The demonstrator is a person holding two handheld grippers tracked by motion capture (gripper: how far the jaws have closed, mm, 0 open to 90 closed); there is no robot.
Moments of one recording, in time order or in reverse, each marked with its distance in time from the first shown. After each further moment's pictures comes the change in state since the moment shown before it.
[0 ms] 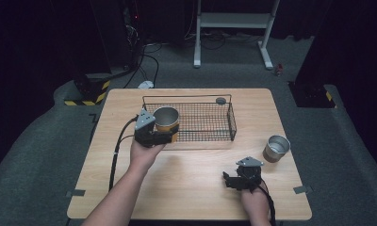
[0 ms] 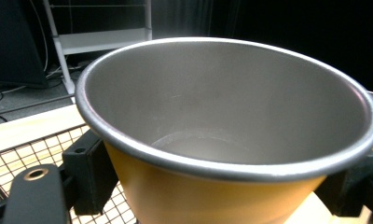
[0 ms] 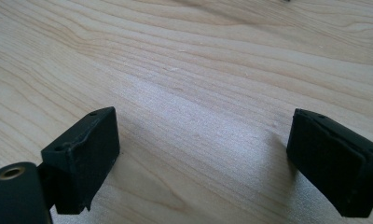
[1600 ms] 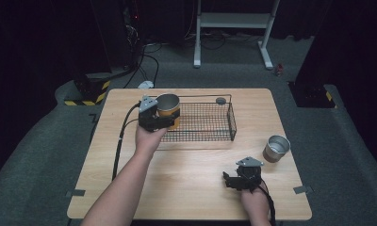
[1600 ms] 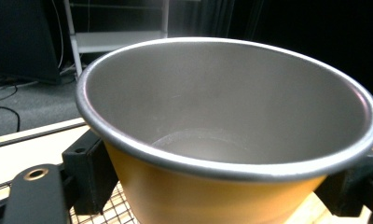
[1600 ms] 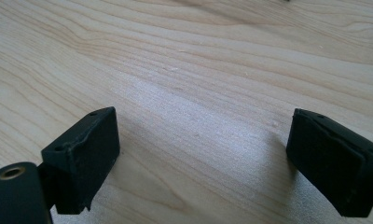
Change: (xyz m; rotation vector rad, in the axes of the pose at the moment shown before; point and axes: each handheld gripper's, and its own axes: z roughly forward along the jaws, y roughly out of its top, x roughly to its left) left arm 0.025 0.022 0.040 0.004 0.051 -0.051; right arm 0.000 0.000 0.000 -0.001 -0.001 0.002
